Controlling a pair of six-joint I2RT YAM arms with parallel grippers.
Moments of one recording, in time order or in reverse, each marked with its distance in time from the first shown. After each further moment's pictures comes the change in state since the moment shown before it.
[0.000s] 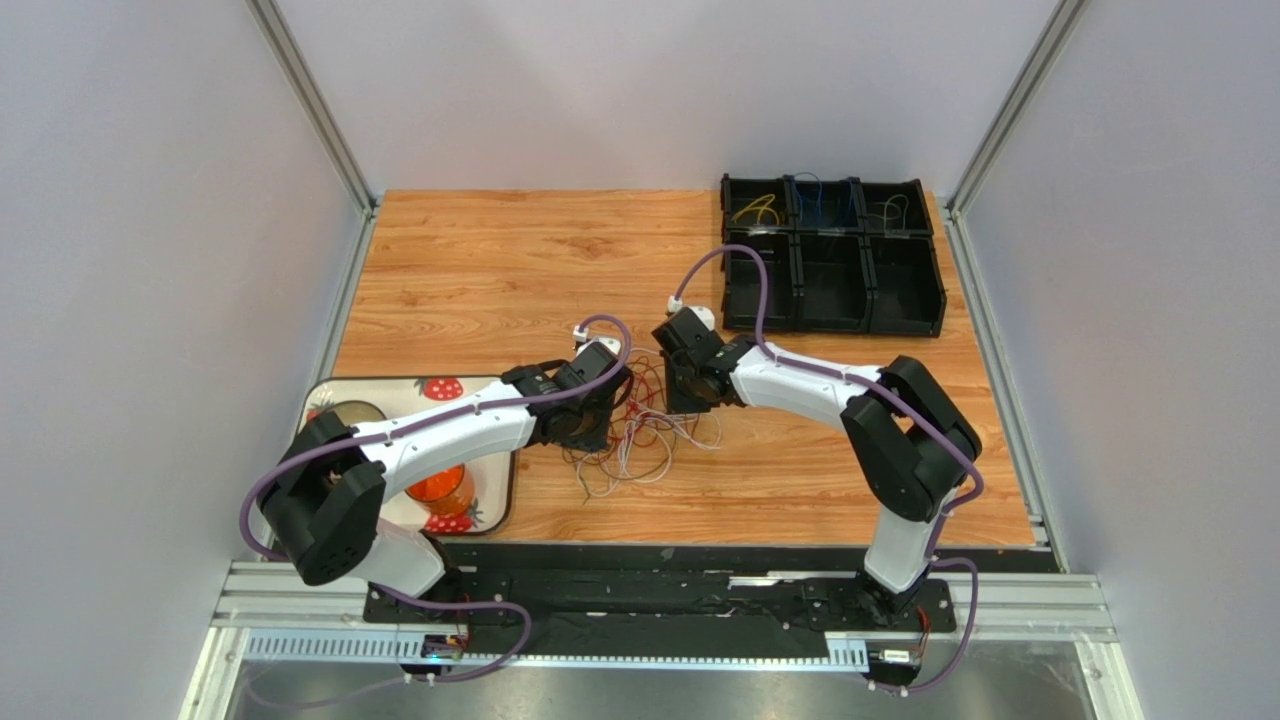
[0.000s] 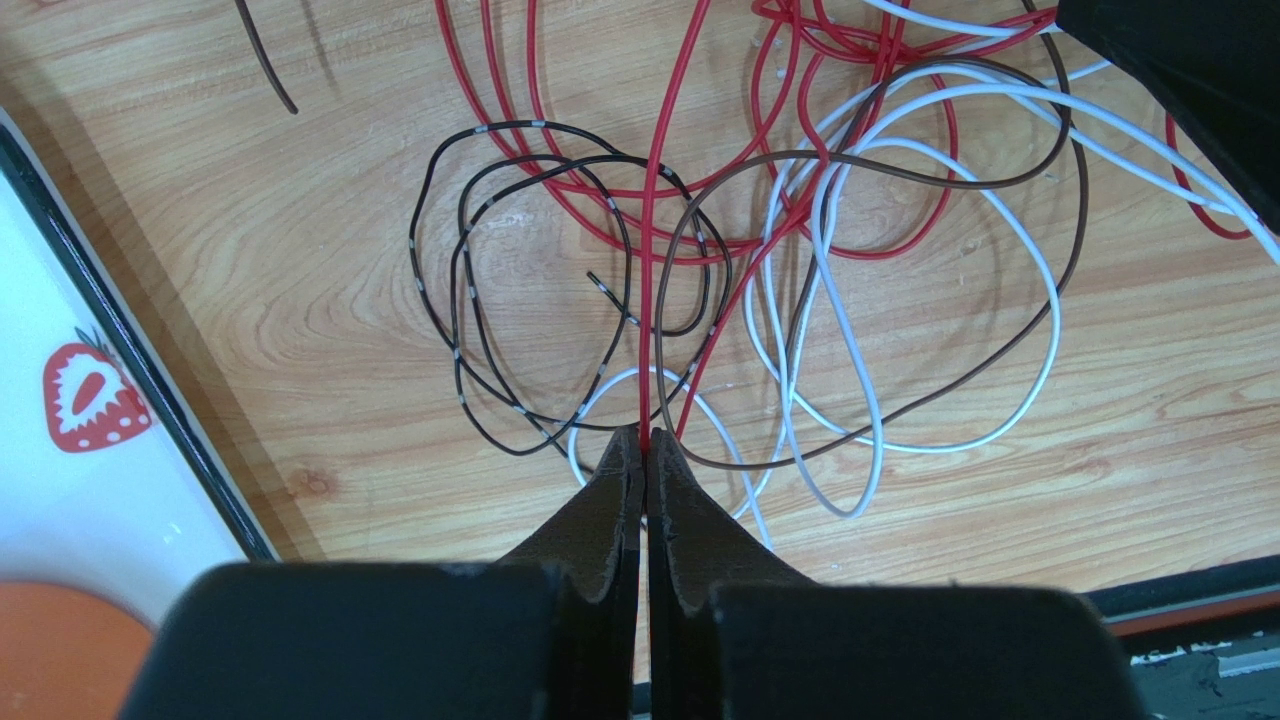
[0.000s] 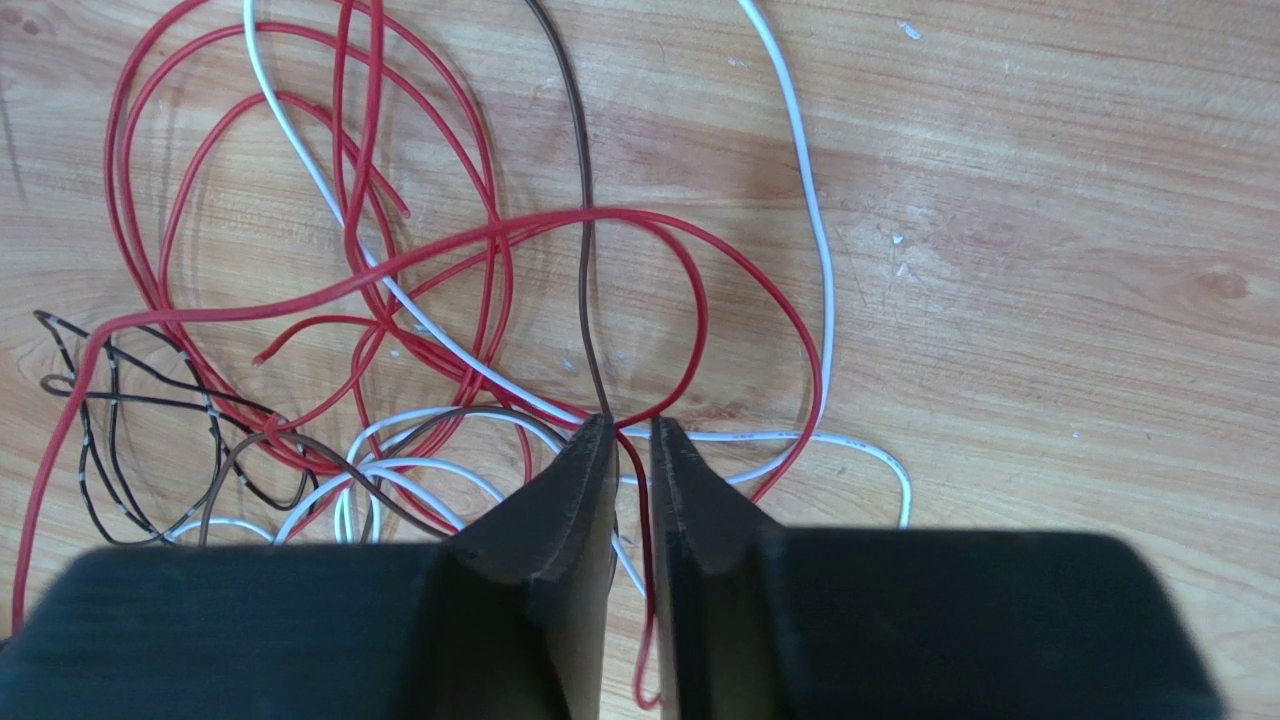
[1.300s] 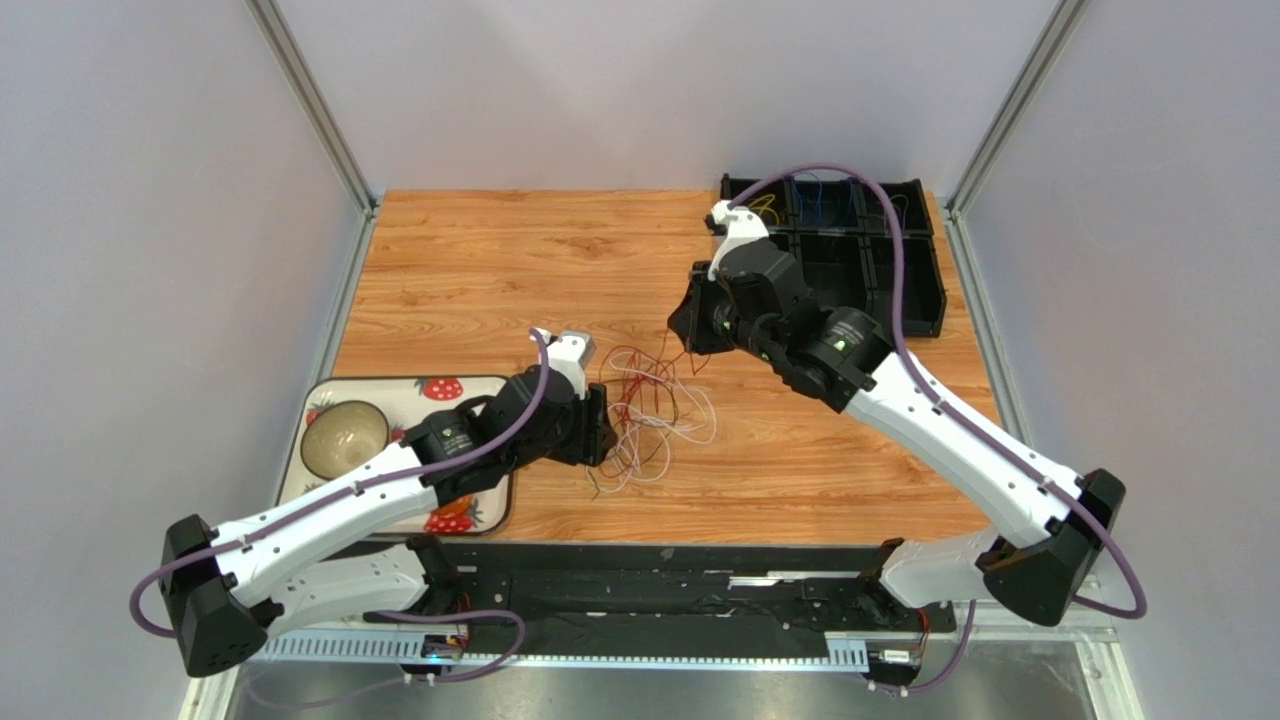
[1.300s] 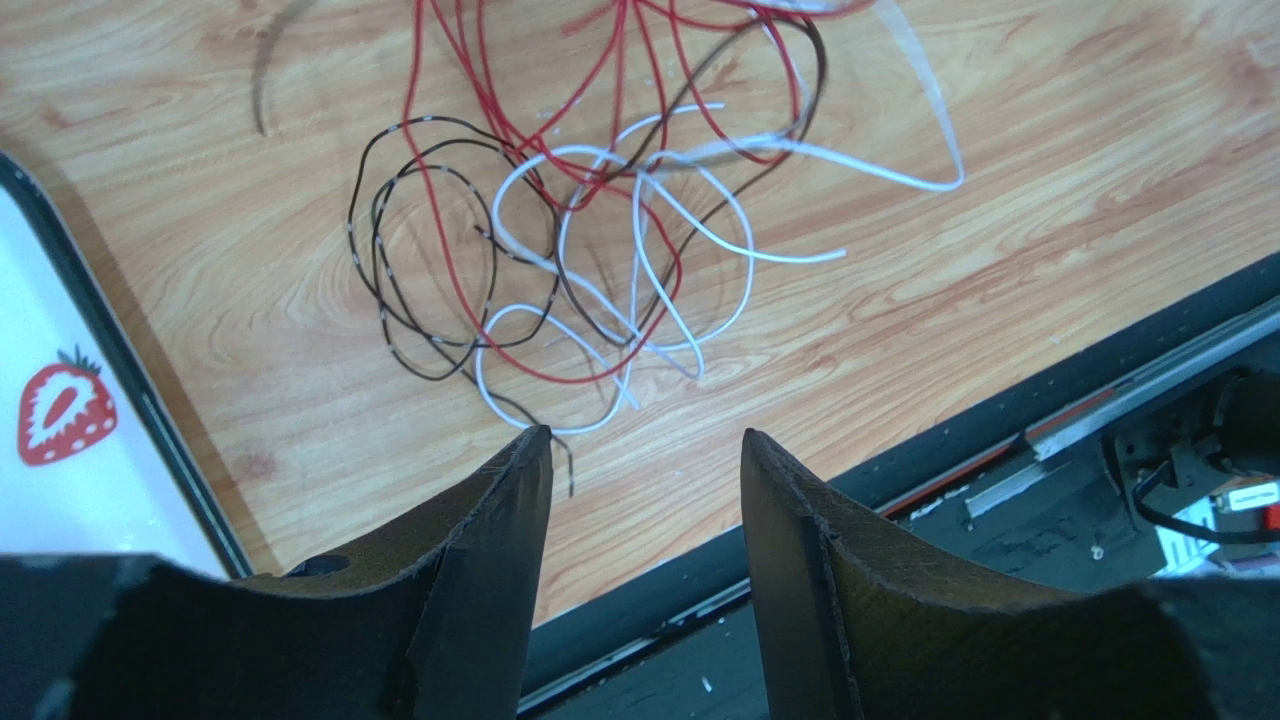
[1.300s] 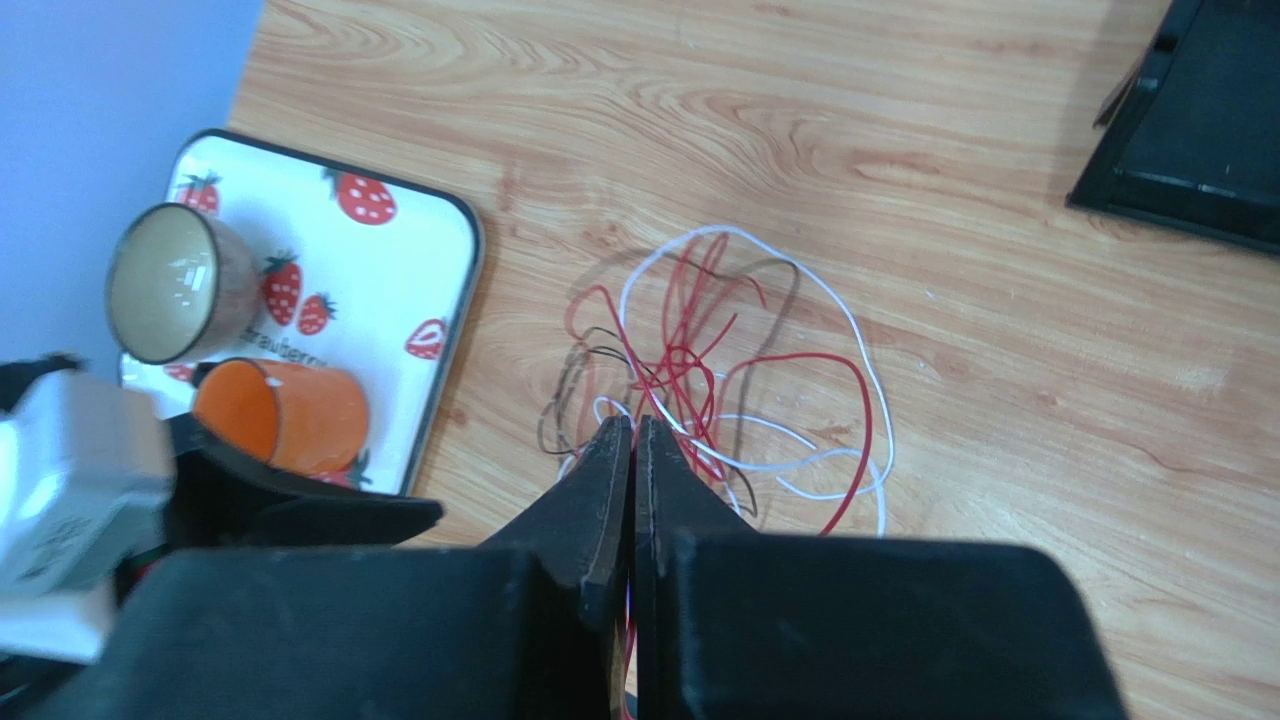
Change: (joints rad) left arm -0.102 -0.477 -0.121 0.067 0.016 -0.014; right arm 0.055 -0.454 0.248 -0.185 0.035 -0.082
